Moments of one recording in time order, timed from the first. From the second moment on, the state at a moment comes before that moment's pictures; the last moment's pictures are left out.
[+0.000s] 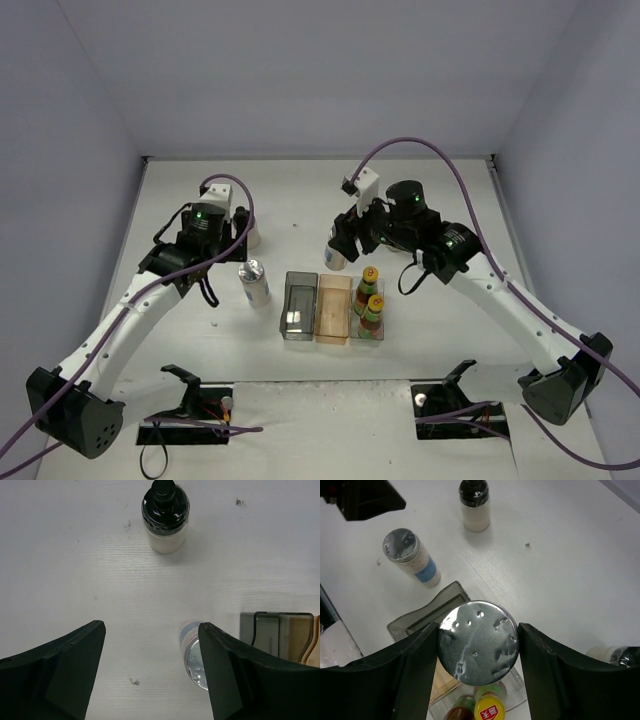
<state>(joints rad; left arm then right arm) -0.42 1.10 1.05 -0.65 -0.30 -0.23 0.66 1.25 1.24 -0.47 -0.23 -0.05</state>
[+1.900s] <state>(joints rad) -0.38 1.07 1.01 -0.61 -0.12 -0.21 0.87 1.21 0.92 -0.43 -0.37 -0.10</state>
